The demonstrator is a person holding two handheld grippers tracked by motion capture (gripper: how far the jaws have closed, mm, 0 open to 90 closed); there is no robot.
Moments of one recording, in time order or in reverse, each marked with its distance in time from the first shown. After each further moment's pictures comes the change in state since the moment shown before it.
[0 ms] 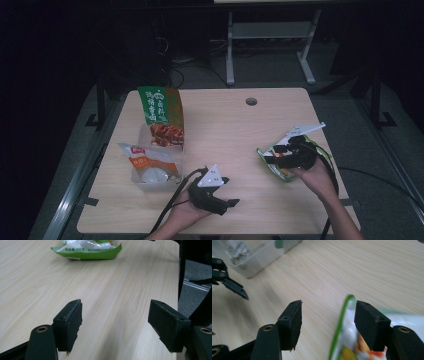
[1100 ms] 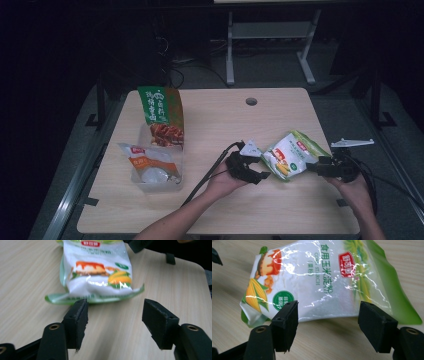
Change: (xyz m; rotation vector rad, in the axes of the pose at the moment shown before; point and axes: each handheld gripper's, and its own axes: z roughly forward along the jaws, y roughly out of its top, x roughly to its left) left arm 0.034 0.072 0.091 0.012 -0.028 0.007; right arm -0.070 -0.087 -0.054 0.006 -0.228 0.253
